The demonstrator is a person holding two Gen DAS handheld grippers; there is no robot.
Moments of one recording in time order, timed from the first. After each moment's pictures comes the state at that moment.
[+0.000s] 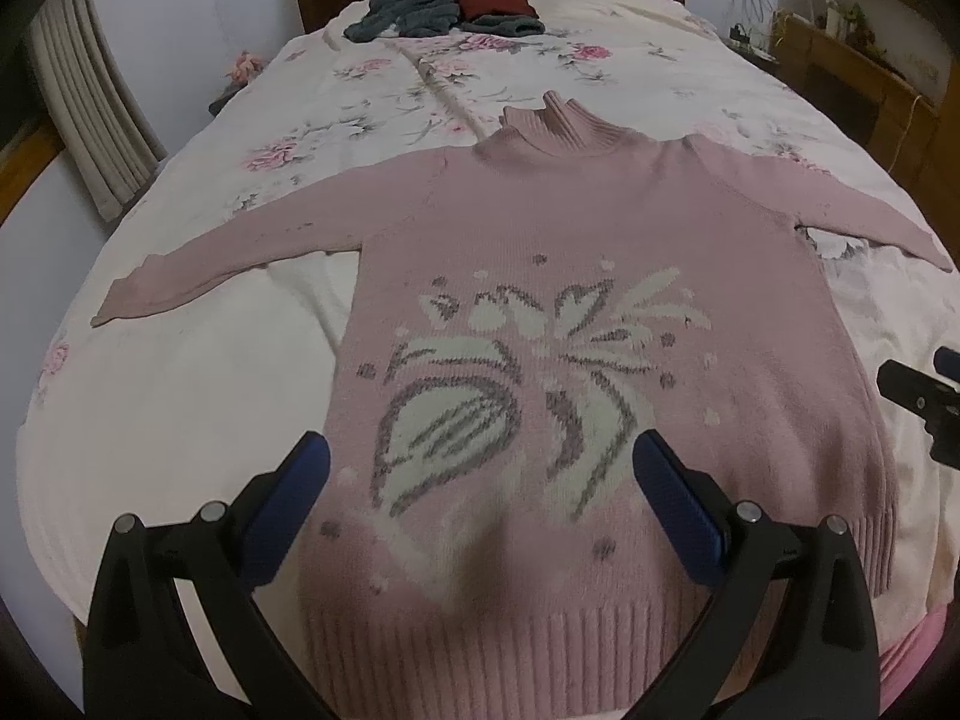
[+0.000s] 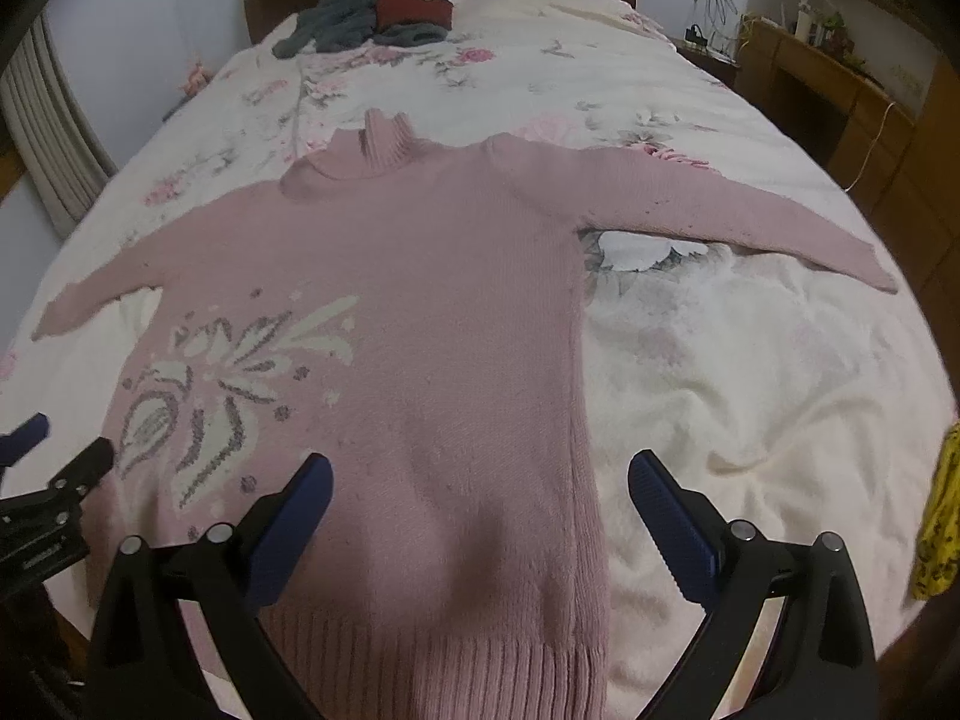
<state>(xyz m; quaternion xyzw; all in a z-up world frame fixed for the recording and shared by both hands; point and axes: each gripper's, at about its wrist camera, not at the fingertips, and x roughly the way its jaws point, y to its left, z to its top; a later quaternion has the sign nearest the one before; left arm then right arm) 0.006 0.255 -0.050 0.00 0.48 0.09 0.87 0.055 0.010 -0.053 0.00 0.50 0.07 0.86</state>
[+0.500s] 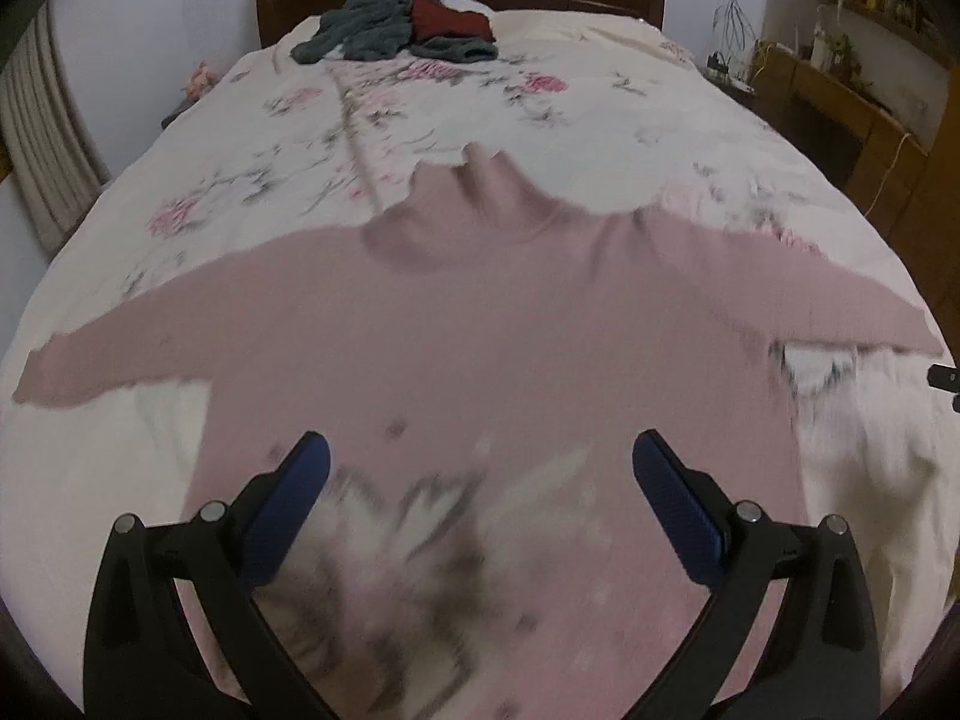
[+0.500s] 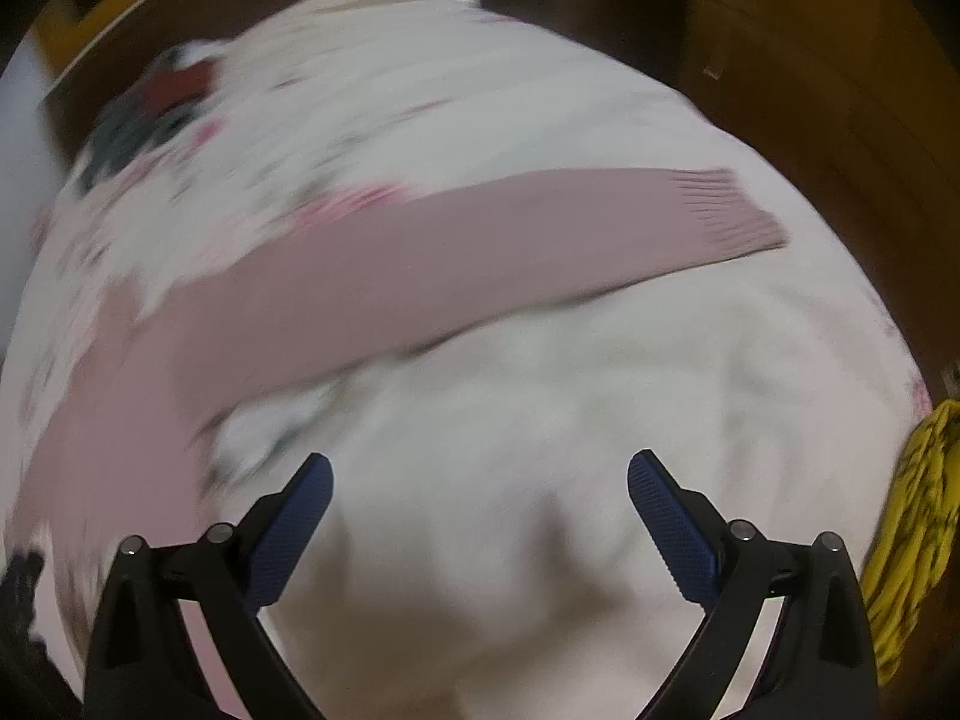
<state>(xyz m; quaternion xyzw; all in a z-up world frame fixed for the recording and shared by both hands) 0.156 0.187 -0.055 -0.02 0.46 0.05 0.89 0.211 -0.258 -0.064 0.13 0.53 -0.11 0.83</state>
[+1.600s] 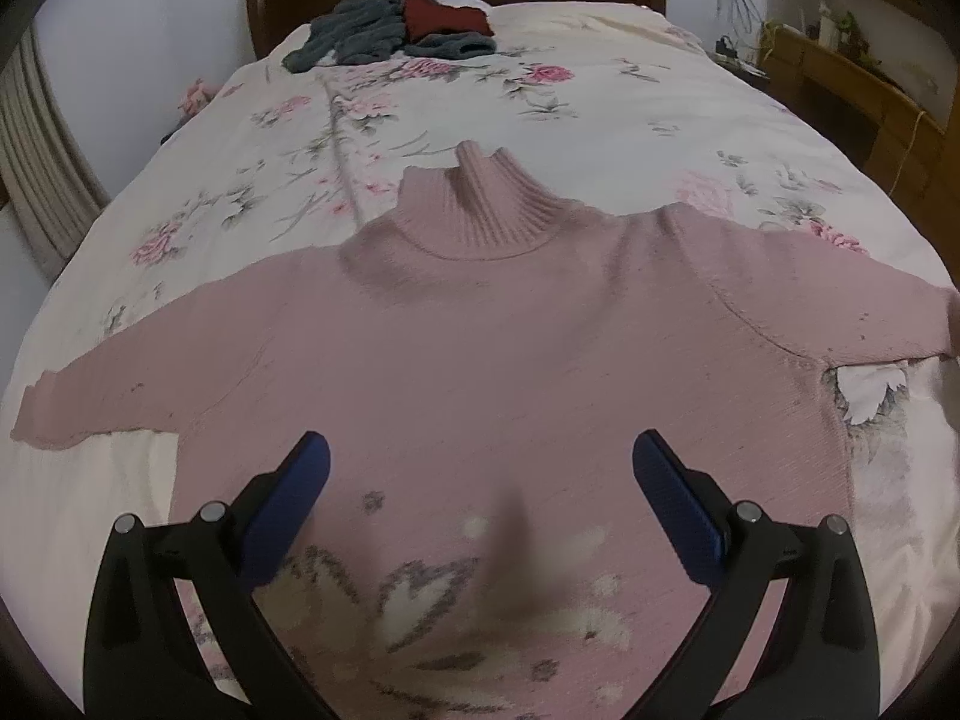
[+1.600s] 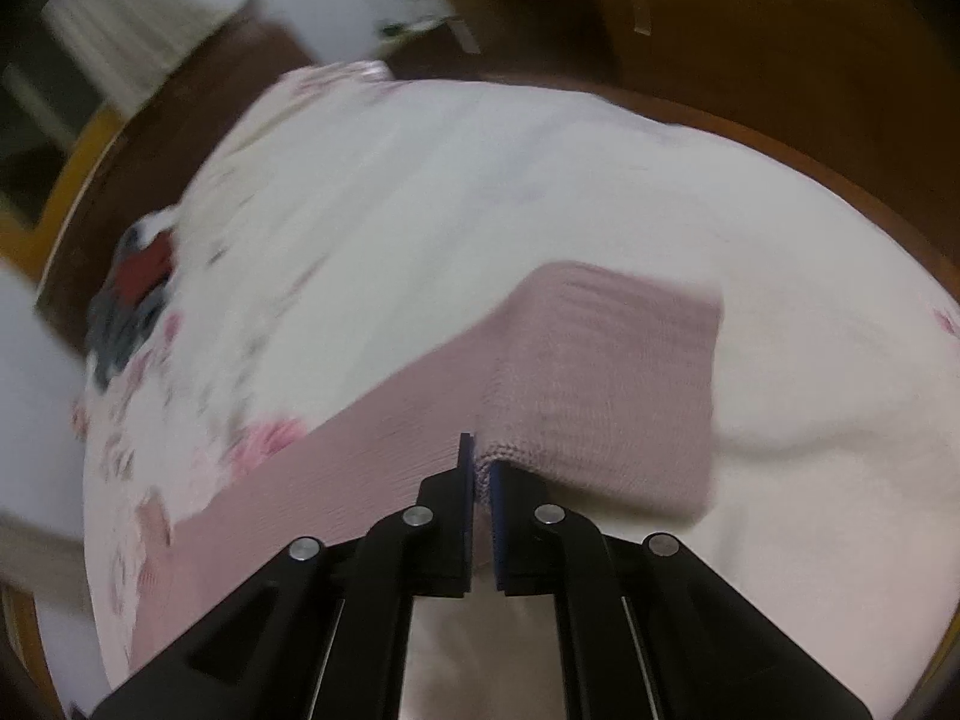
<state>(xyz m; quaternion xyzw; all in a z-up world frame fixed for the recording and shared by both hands) 0.195 0.187 -0.084 0.00 0.46 0.07 0.88 0.286 -0.377 -0.087 0.29 0.45 -0.09 0.84</state>
